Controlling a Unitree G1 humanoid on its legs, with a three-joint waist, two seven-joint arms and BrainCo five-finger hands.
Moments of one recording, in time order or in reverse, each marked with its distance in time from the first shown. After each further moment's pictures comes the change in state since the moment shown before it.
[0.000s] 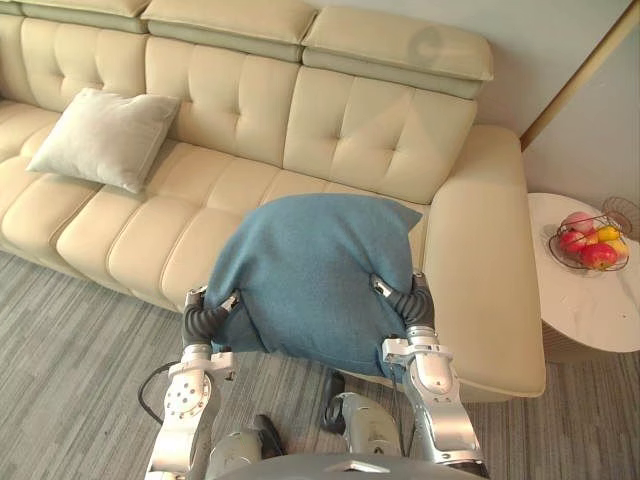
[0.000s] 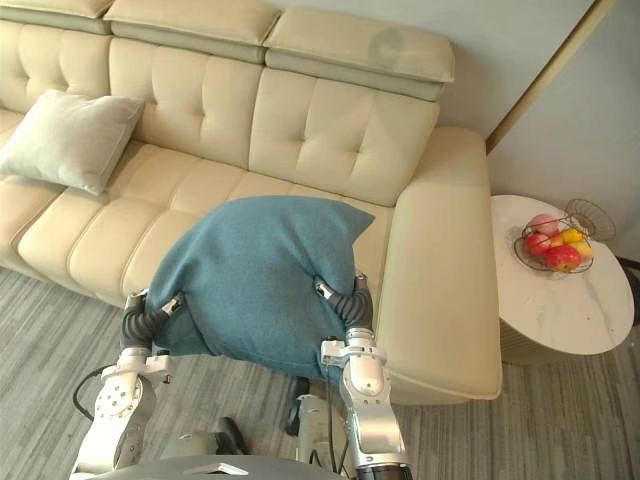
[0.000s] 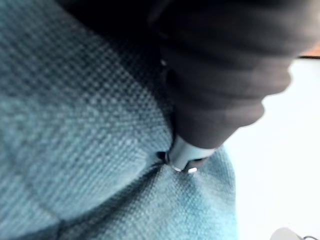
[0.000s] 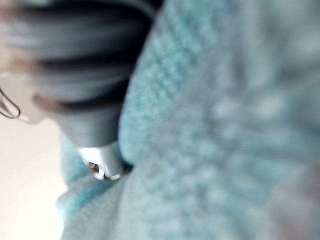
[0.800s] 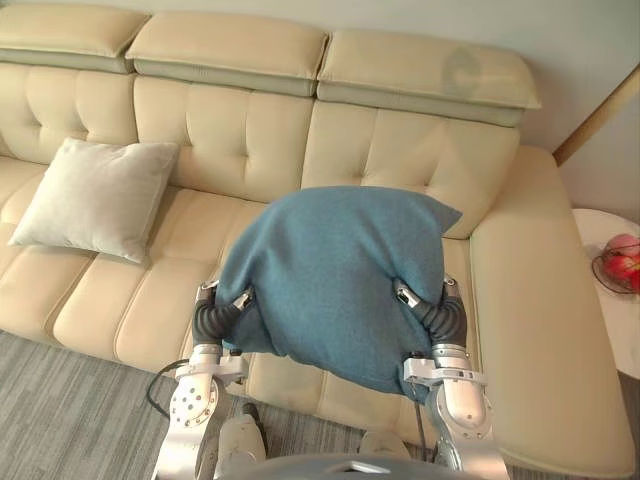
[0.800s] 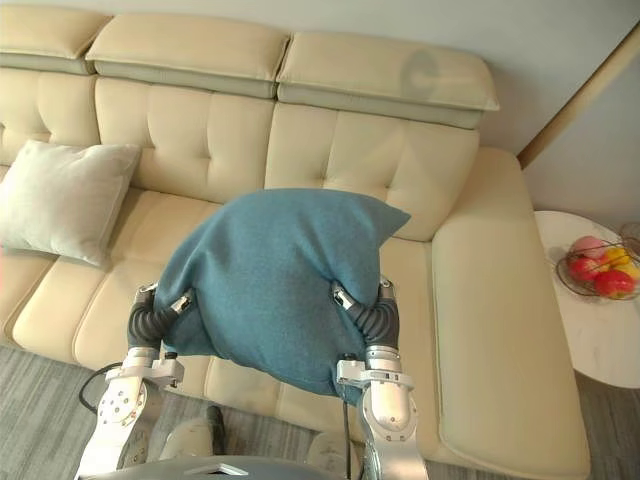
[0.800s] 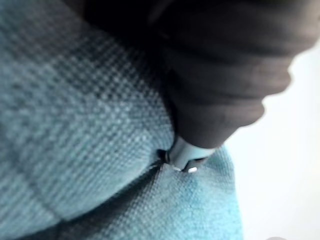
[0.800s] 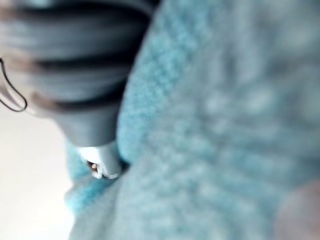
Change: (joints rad) left arm 0.081 -0.016 -0.046 -0.130 -0.008 -0.001 -0.040; right arm 0.194 -0.032 0.038 -0.290 0.023 -0.002 -0.001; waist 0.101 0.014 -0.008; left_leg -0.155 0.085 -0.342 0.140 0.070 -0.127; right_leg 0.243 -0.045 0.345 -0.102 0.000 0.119
